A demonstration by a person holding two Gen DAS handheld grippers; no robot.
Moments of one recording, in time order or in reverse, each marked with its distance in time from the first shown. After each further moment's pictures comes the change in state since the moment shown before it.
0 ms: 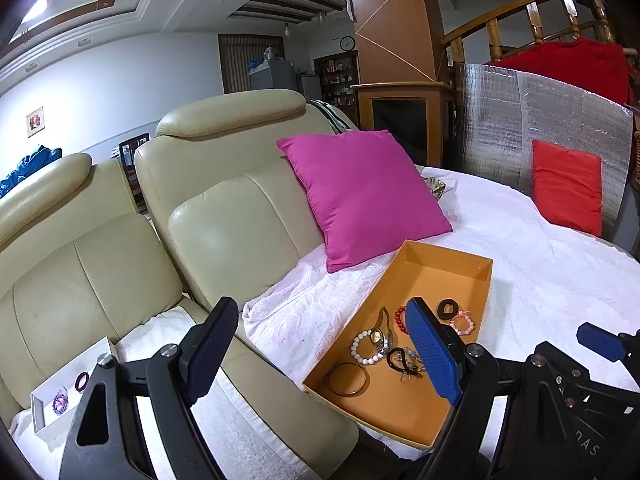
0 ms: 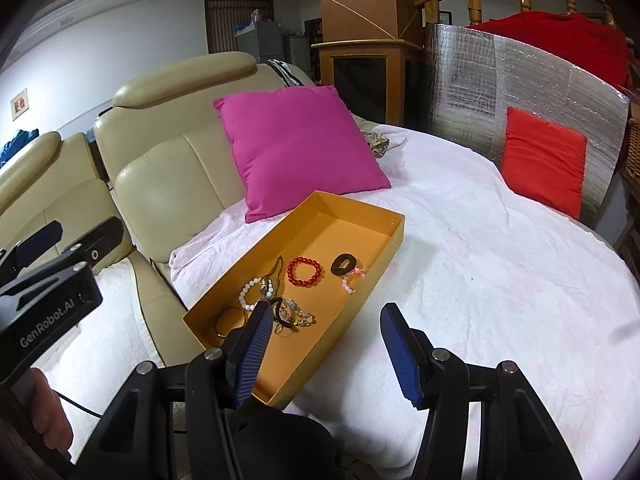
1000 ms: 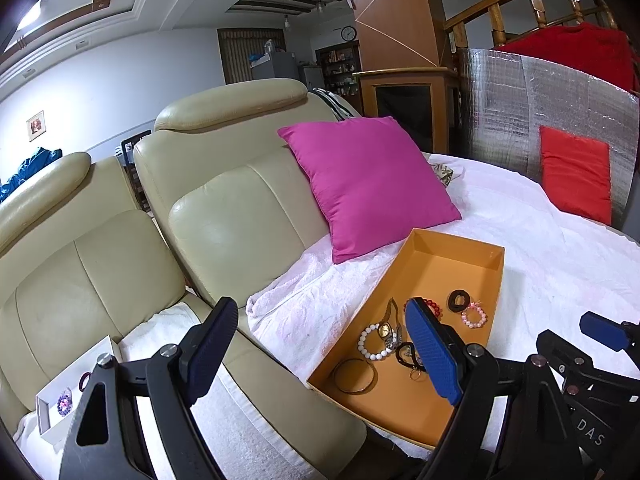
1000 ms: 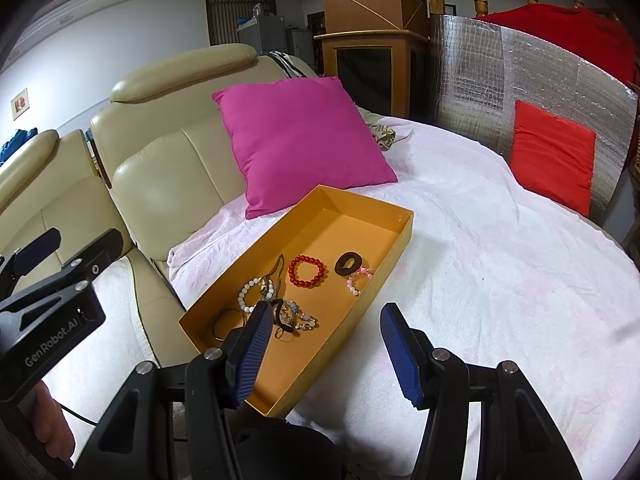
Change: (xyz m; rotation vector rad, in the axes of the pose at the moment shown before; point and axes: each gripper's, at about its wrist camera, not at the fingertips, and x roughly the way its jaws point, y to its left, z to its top) left arm 0.018 -0.006 -0.003 0.020 0.034 0.035; right arm 0.025 -0.003 0.003 0.000 0.026 0.018
